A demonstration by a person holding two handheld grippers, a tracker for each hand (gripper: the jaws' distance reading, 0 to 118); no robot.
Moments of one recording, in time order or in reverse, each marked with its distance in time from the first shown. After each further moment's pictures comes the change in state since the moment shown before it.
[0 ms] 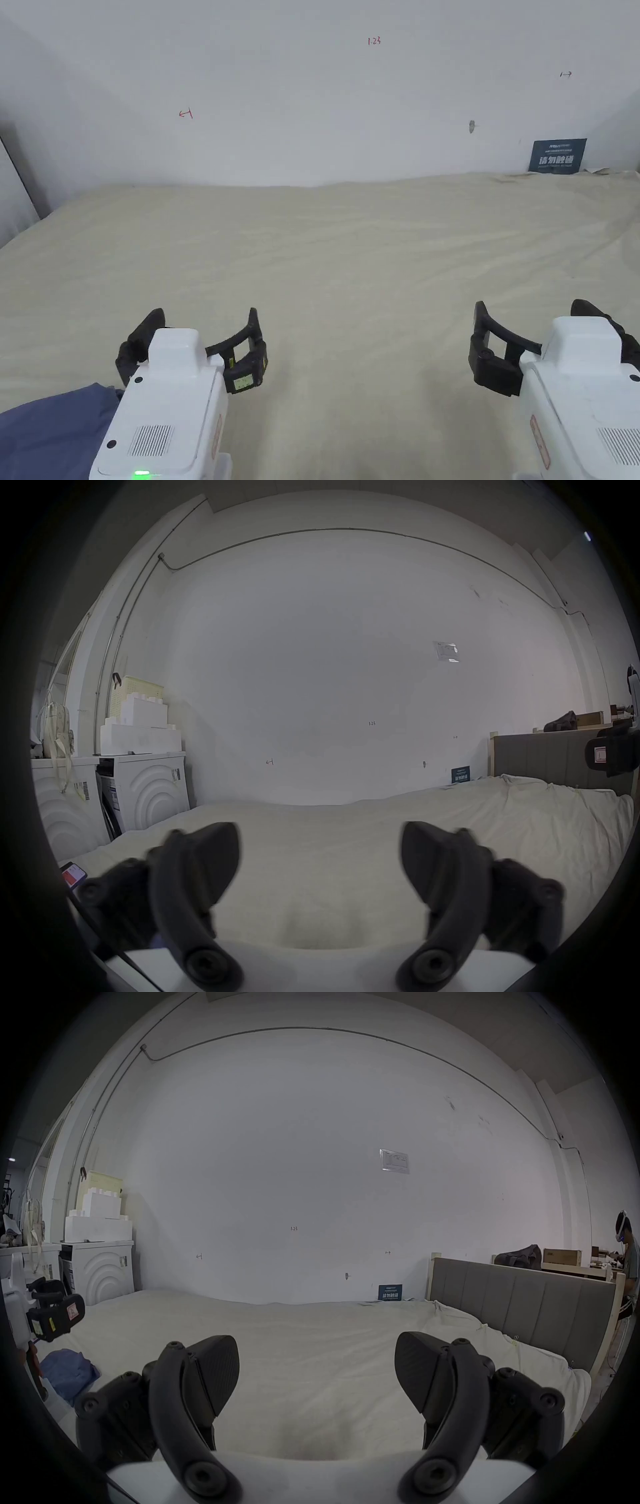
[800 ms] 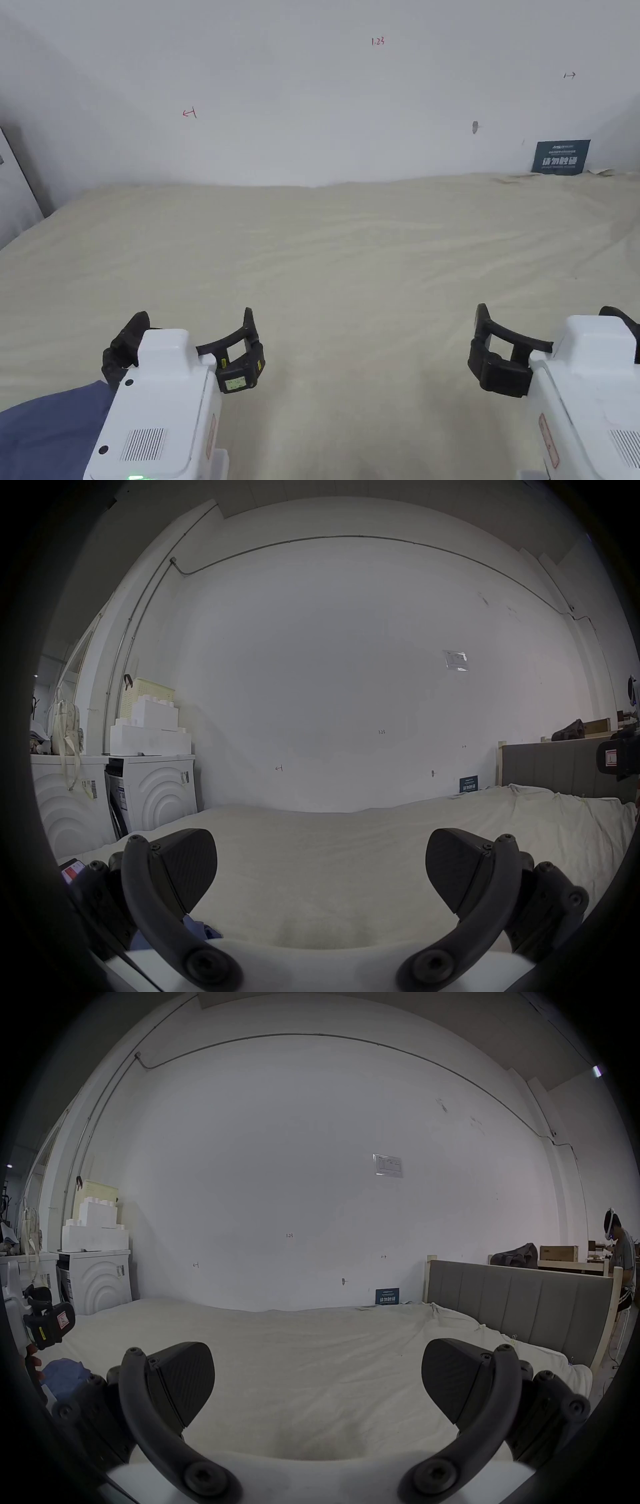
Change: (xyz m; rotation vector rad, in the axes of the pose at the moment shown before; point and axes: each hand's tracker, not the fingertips) left arm -0.008 0.003 0.006 0.039 0.038 0.016; right arm 0.003 0.003 0.004 0.026 -0.015 -0.022
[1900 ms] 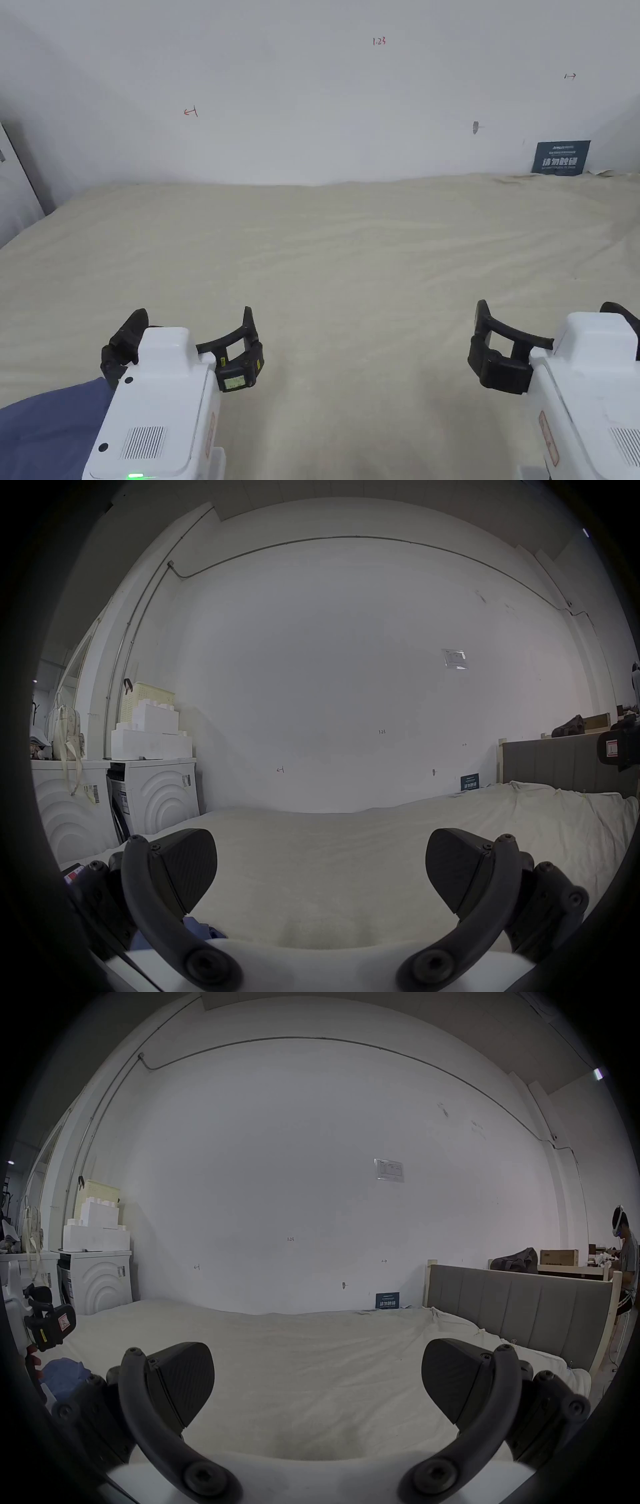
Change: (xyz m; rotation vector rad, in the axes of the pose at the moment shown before) left arm -0.001 0.000 0.004 0.004 0.002 -0.019; right arm -0.002 0.005 0.005 0.017 0.001 0.009
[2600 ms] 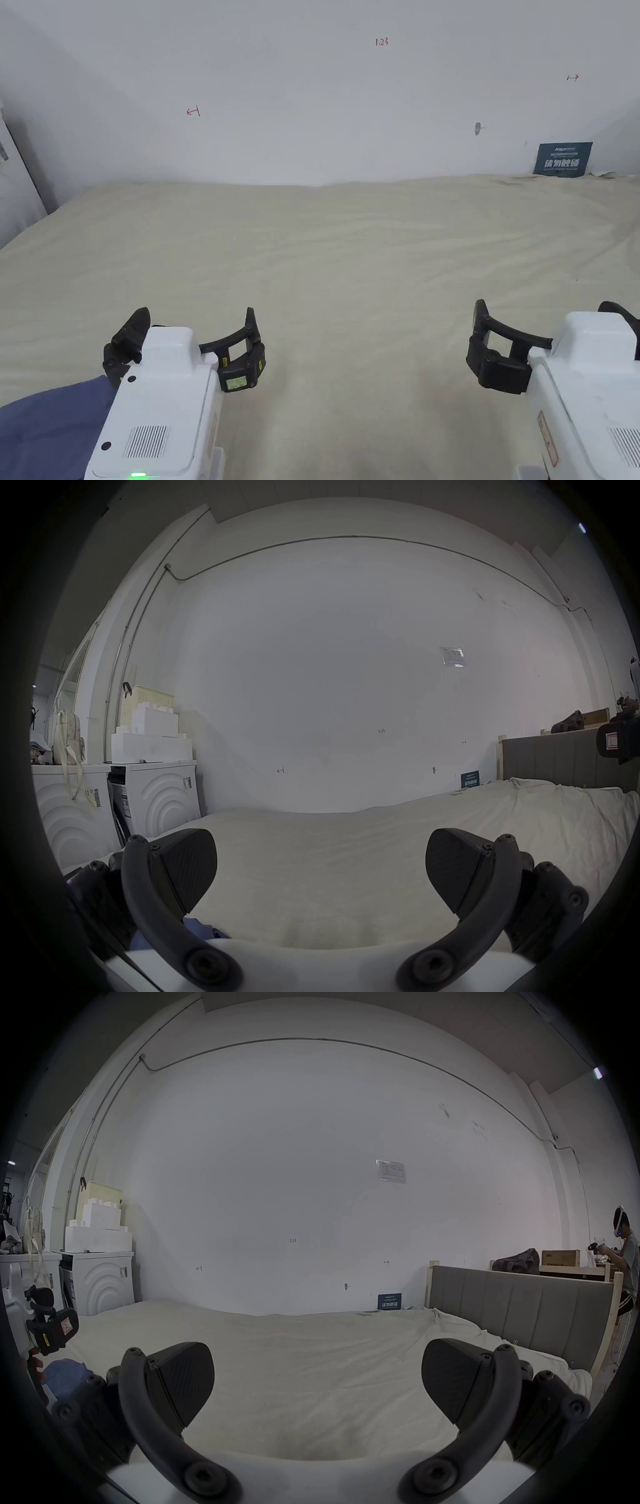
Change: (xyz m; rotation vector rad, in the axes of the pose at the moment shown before) left arm 0.000 -0.001 0.002 0.000 -0.002 -0.016; right arm -0.003 0.002 0.001 0.003 0.011 0.000
